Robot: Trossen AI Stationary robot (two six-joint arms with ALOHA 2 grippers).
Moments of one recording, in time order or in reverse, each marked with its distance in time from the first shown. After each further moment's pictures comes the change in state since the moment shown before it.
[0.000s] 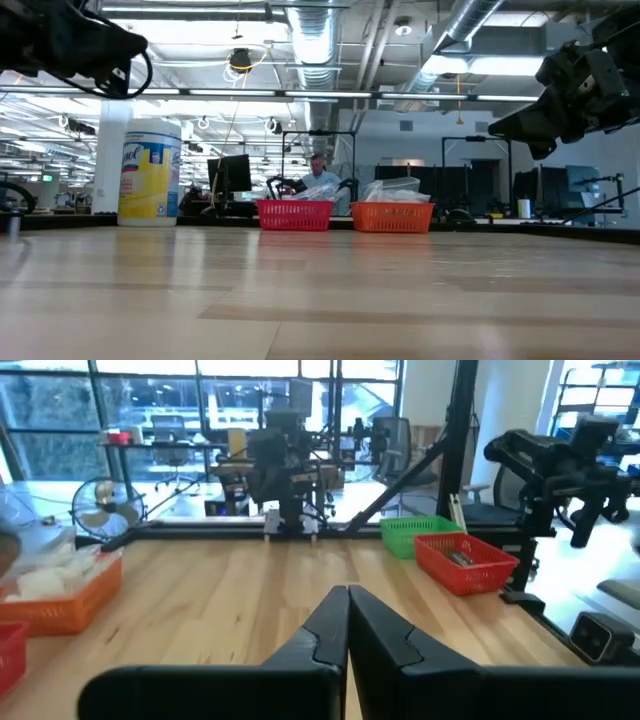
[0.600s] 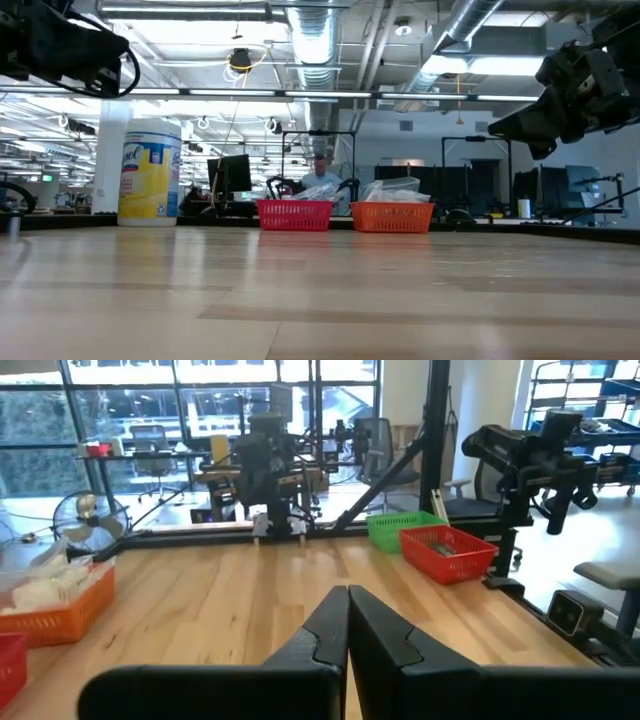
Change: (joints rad) left arm 0.004 -0.280 0.001 -0.277 0.060 0.041; right arm 0.000 0.000 -0.001 0.000 0.000 0.000
